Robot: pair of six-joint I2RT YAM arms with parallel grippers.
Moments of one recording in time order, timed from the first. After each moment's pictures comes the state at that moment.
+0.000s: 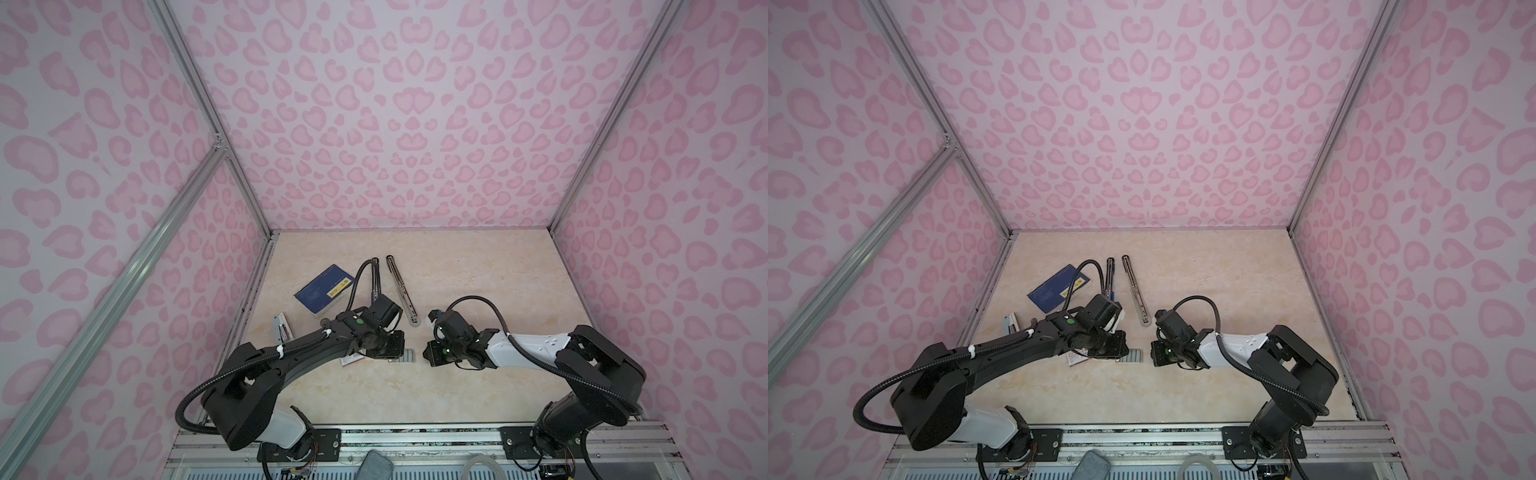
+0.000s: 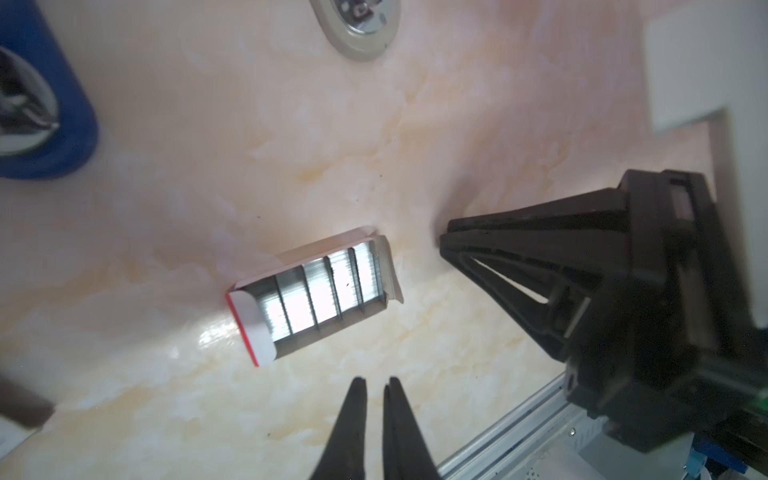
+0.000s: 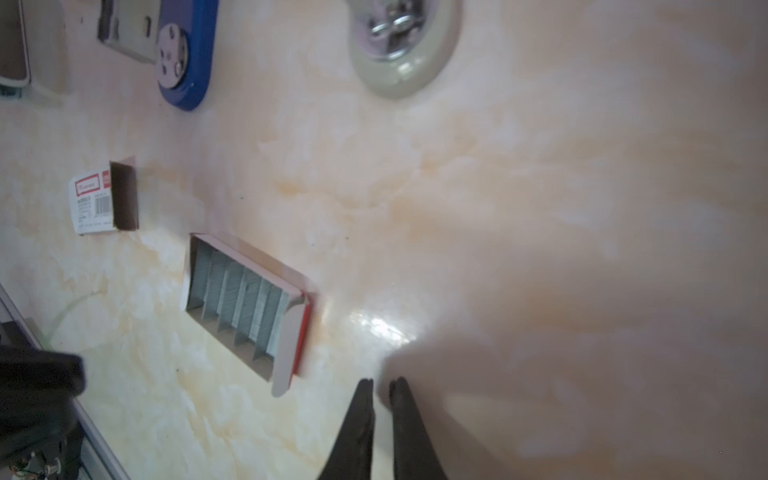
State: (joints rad) left arm -0.79 1.53 0.93 -0.57 0.26 -0.65; right arm 0.76 1.55 0.63 -0.07 -0.17 0.62
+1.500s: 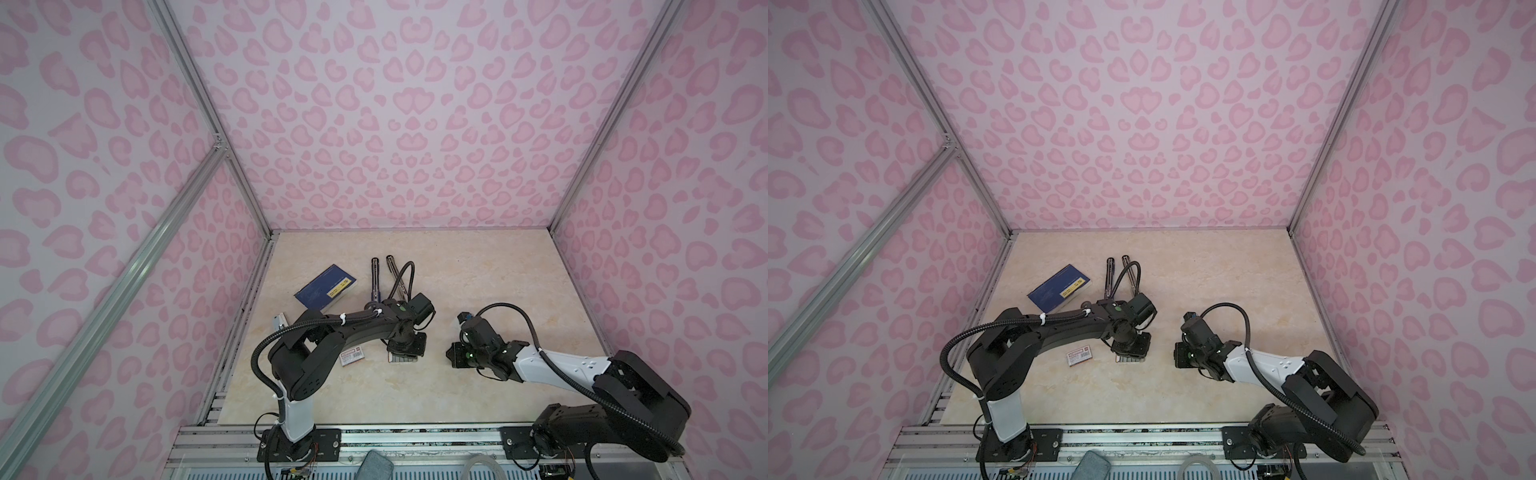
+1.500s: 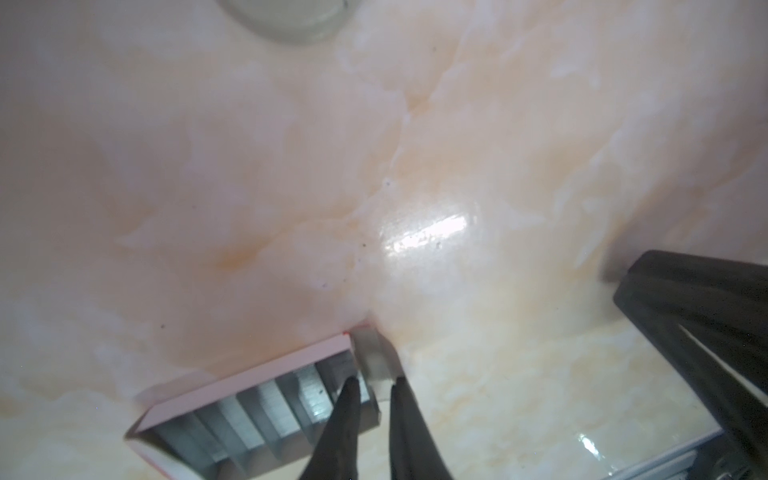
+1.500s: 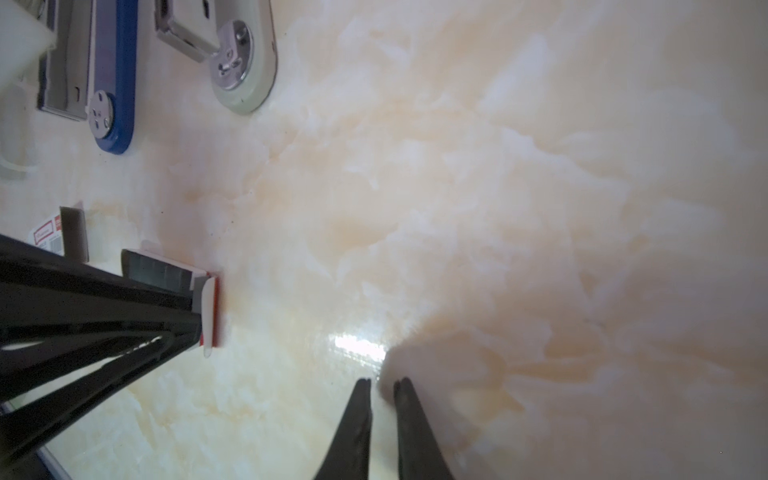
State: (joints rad) left arm -0.87 1.88 1.21 -0.74 0.16 -0.63; right arm 0.68 1.37 0.47 -0.07 -0.11 0.66
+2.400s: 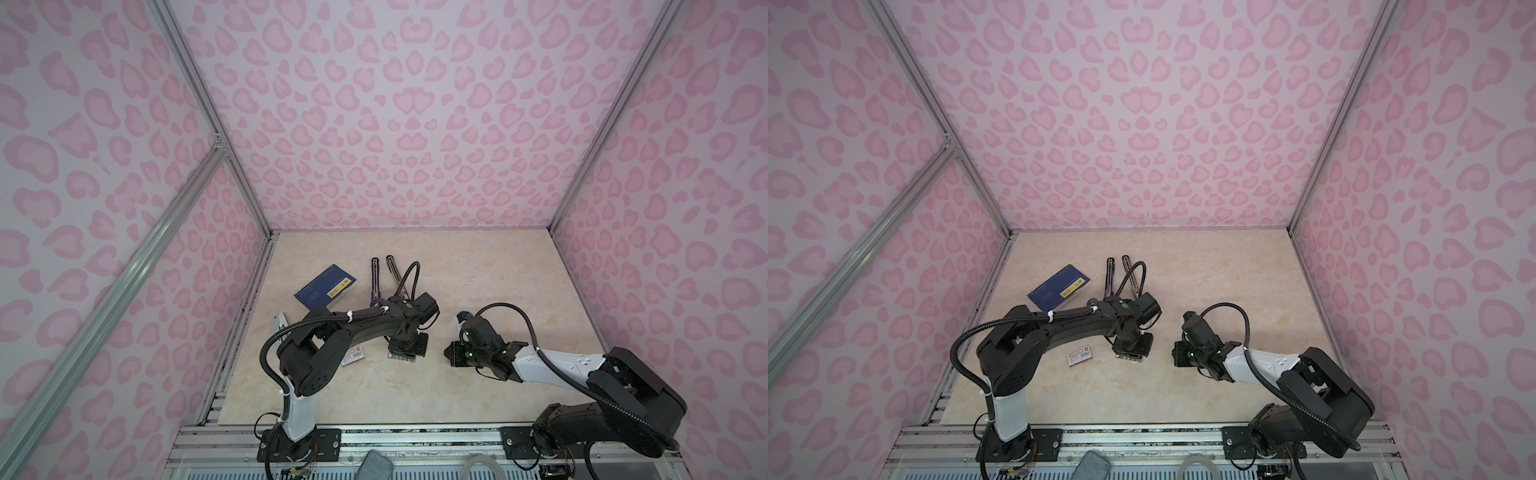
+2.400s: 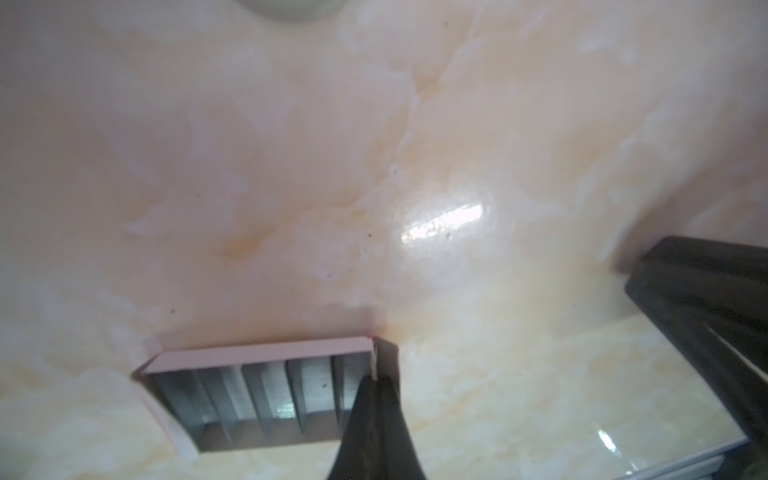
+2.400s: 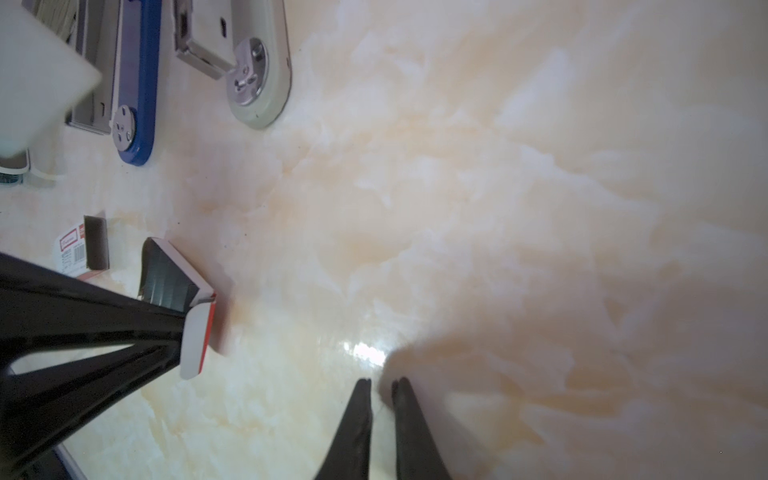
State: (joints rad) left arm -0.88 1.90 1.28 -0.84 0.13 -0.62; right arm 0.67 1.39 0.46 0.01 -0.14 0.67
